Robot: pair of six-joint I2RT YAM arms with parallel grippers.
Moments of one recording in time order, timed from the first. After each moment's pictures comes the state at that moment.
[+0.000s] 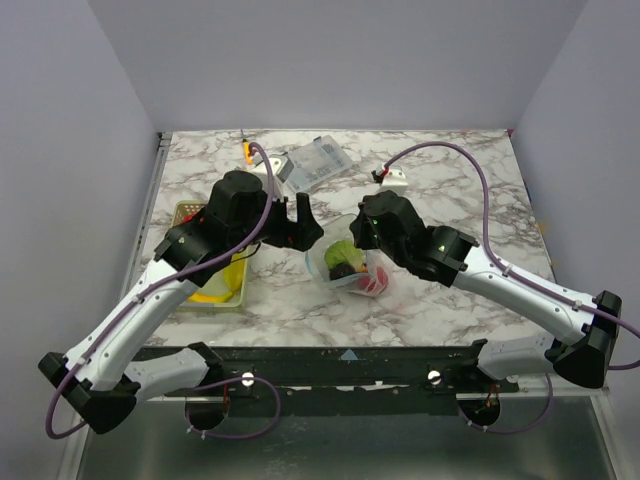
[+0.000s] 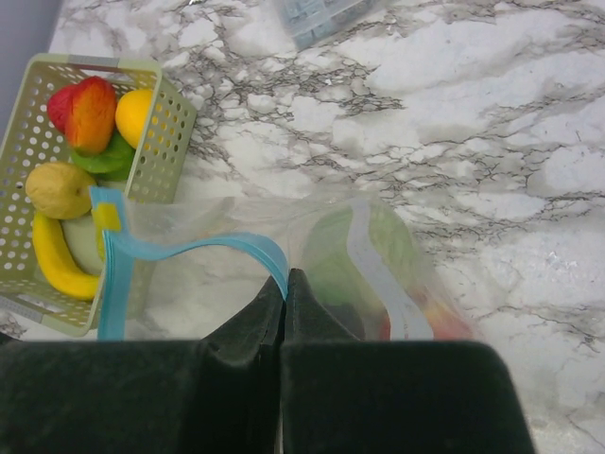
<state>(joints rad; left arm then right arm) -0.68 1.11 1.29 -0.69 0.10 -0.41 0.97 1.29 1.23 -0.50 0.48 0.61</state>
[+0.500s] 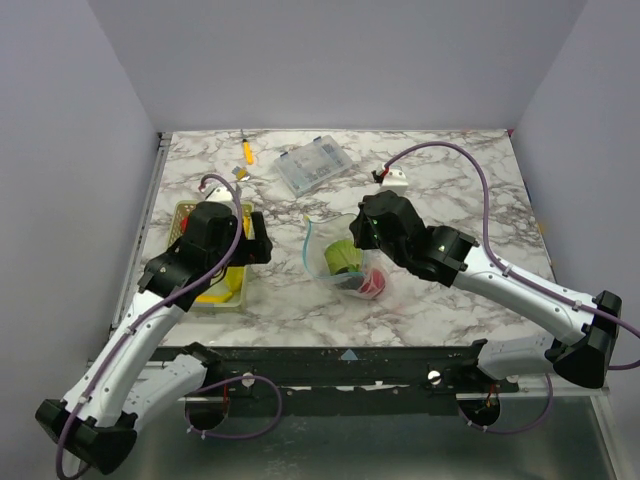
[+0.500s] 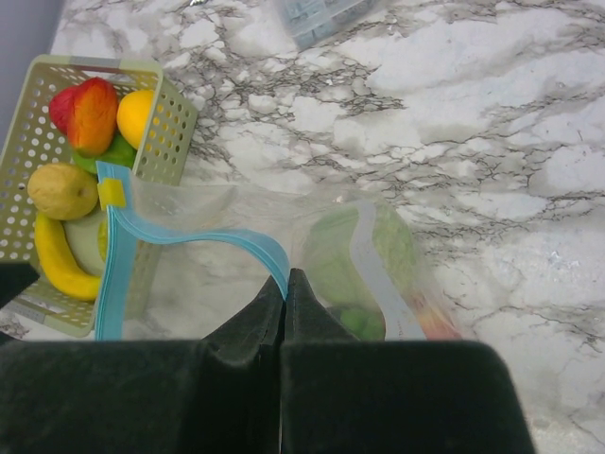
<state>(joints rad) -0.54 0.86 1.02 -0.75 -0.11 -0.42 0.97 1.29 1.23 -0.49 0.48 0.62</state>
